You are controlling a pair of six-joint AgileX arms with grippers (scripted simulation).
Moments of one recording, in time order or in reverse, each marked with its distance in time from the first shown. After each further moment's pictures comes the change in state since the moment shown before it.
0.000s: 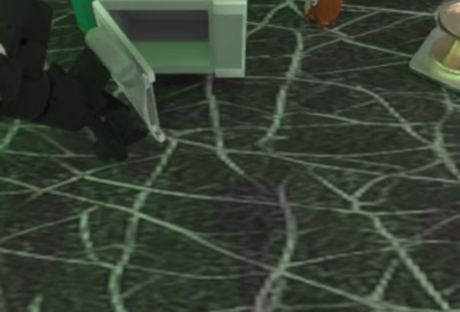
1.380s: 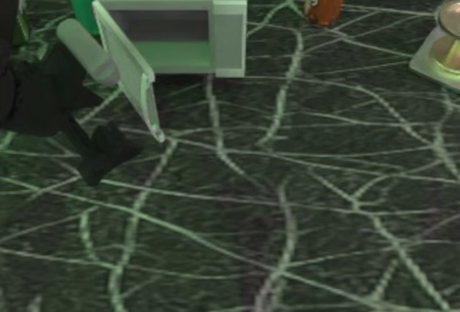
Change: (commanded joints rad) left arm -0.008 -0.259 -0.046 -0.198 -0.016 -0.031; right arm 0.000 0.000 0.000 0.000 0.000 0.000
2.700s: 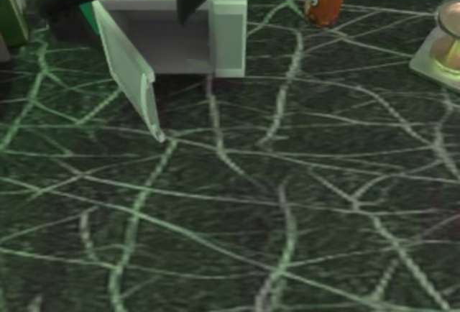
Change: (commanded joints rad) left arm -0.313 0.643 1.284 -0.984 -0.619 -1.470; right arm 0.000 0.000 0.000 0.000 0.000 0.000
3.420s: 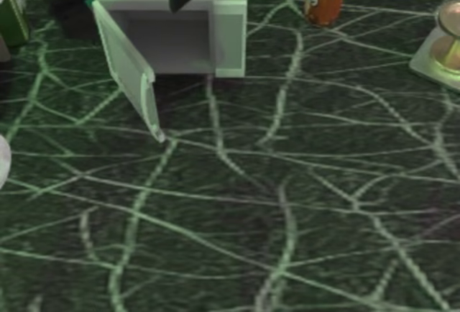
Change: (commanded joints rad) left arm -0.054 0.089 0.212 -0.185 -0.134 -0.253; right arm 0.000 0.000 0.000 0.000 0.000 0.000
